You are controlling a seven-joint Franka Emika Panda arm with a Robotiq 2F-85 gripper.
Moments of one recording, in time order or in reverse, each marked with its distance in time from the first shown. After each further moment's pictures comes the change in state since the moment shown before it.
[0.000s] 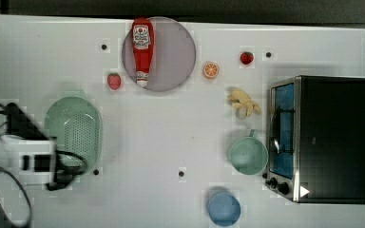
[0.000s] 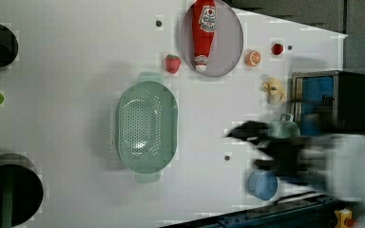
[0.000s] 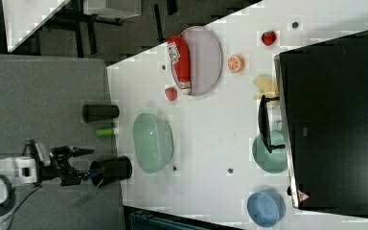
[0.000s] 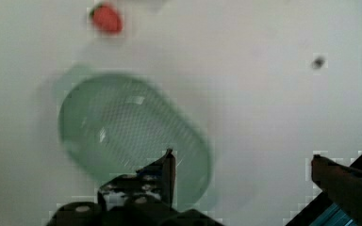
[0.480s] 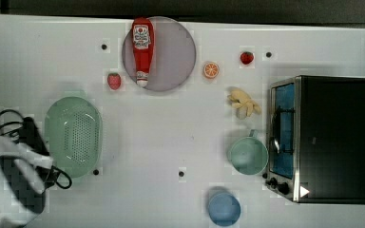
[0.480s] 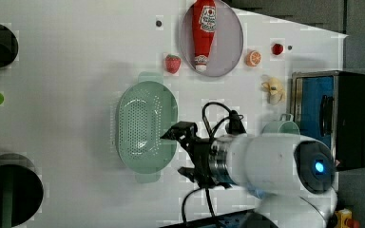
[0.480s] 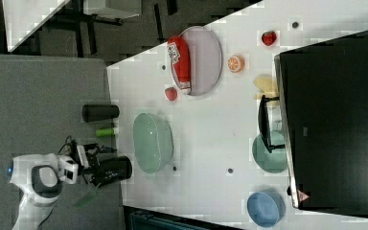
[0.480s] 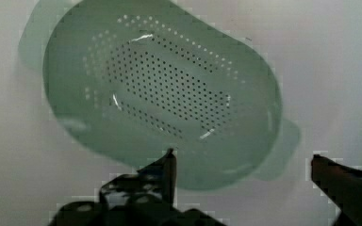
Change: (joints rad) arm 0.034 0.216 0.068 -0.128 0.004 0.342 0.467
